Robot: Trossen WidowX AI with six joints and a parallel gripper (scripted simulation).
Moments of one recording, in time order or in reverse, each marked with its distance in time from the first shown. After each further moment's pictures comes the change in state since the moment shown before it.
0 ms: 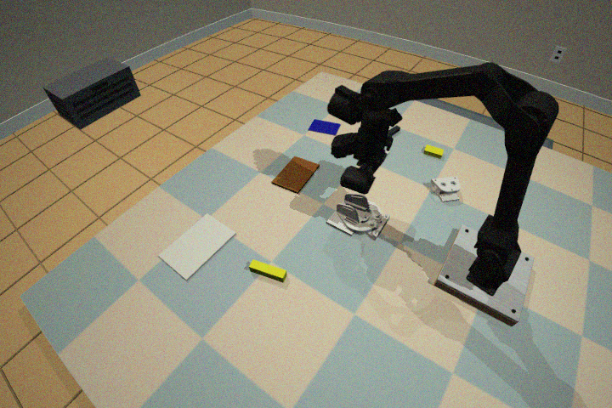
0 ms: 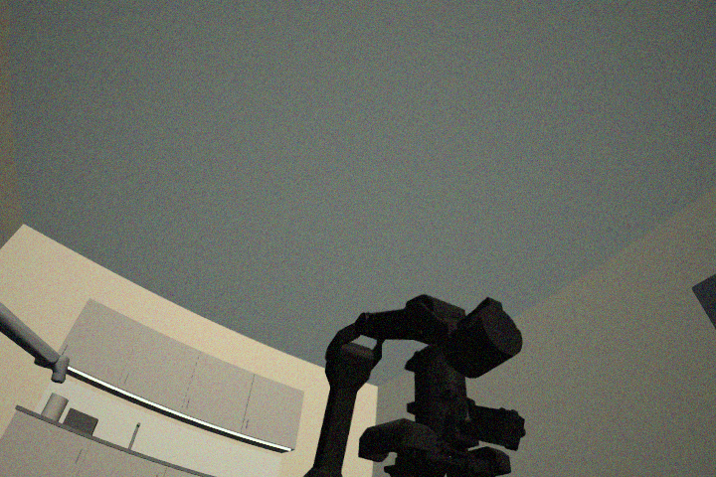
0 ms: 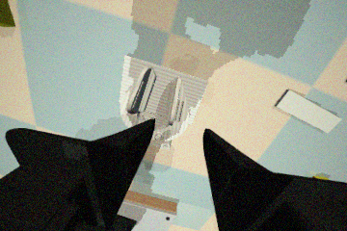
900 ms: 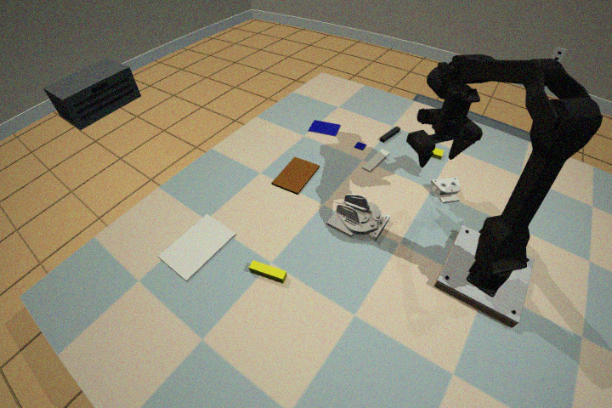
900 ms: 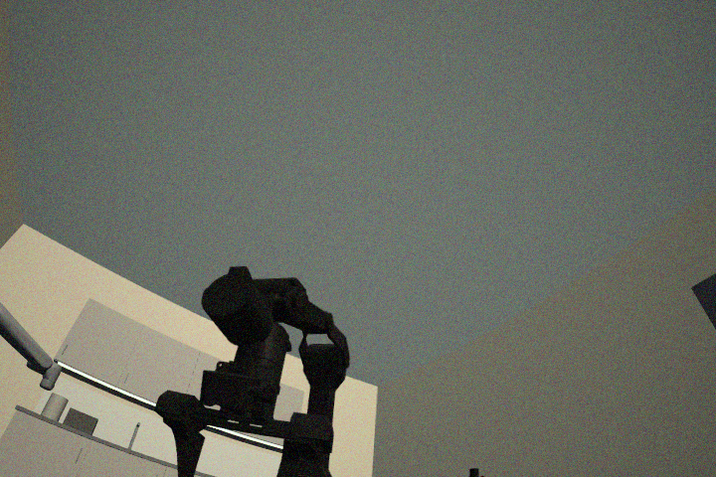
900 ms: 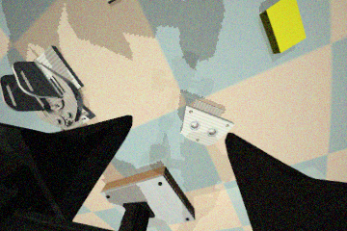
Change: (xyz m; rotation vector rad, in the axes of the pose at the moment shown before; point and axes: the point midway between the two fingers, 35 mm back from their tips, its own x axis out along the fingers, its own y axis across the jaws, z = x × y) arm -0.021 -0.152 -0.143 0.756 0.022 -0.026
